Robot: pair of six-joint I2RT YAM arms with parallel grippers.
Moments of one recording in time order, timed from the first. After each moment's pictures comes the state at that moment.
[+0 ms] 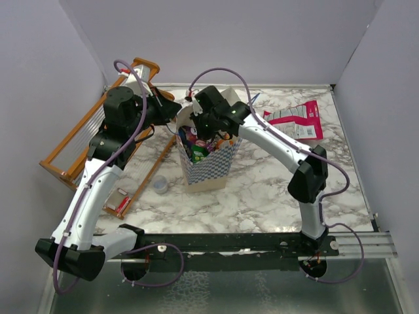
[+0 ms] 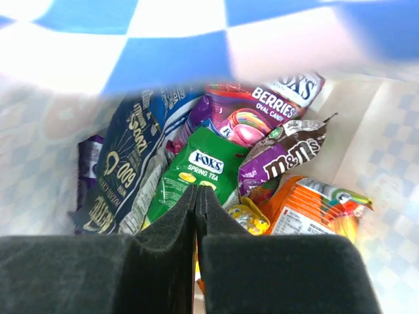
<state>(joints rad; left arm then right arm) -0.31 1.13 1.35 -0.41 0.28 -0.55 0.82 2.04 2.02 -0.80 -0.01 0.13</state>
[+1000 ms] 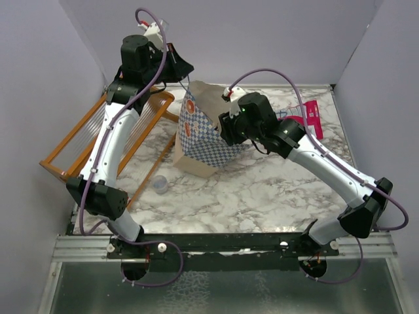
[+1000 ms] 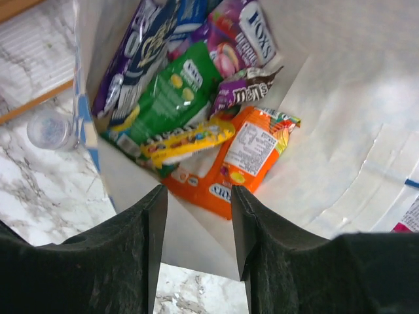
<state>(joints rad) -0.26 1.61 1.90 -0.47 0.38 -0.44 0.80 1.48 1.56 -0.63 0.13 0.11</state>
